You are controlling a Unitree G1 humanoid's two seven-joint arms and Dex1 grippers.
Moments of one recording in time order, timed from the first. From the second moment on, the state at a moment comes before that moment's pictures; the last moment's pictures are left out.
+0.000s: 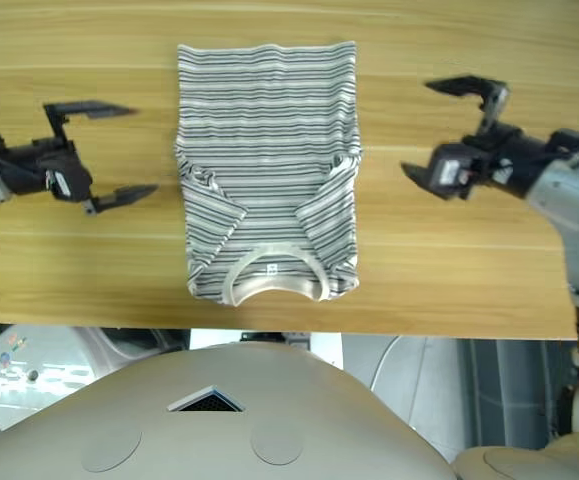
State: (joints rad) left arm -0.18 0.94 -0.18 0.37 -0.04 -0.87 -1.02; right arm 0.12 -1.06 -0.15 -0.16 -0.20 -0.35 0.83
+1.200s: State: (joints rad) left arm 0.15 0.92 -0.35 0.10 0.03 -0.87 -0.96; right arm 0.34 -0.99 0.14 -0.23 -0.26 -0.51 0.79
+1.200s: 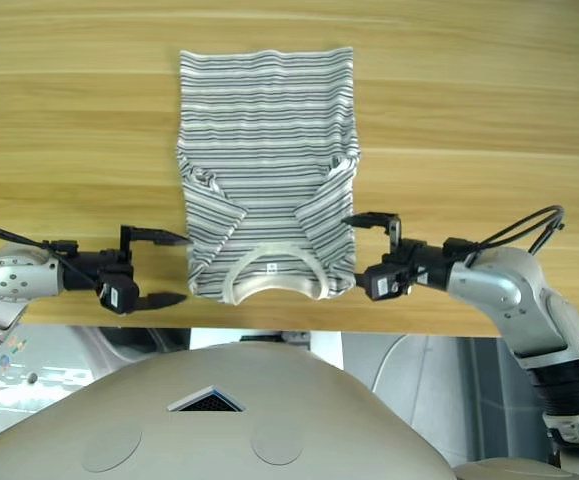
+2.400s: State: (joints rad) left arm 0.10 0.87 -0.42 0.16 0.12 -0.87 -0.91; right arm 0.36 -1.03 0.17 -0.23 -0.28 -0.47 0.81
